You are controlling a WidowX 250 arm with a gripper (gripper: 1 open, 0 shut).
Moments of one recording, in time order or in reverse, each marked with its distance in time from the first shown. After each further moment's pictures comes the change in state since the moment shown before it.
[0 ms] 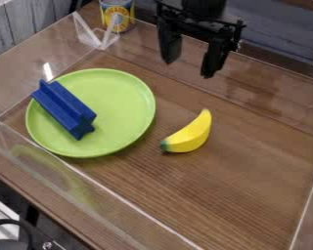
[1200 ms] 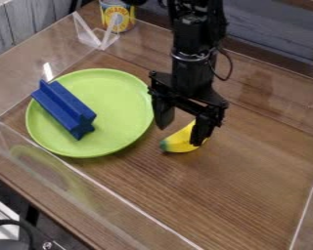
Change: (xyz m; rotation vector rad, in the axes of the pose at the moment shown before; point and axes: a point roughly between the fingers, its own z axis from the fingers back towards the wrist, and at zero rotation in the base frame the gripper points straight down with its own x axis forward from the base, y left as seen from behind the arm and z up) arm -0.024 -0.017 -0.077 -0.026 0.000 -0.072
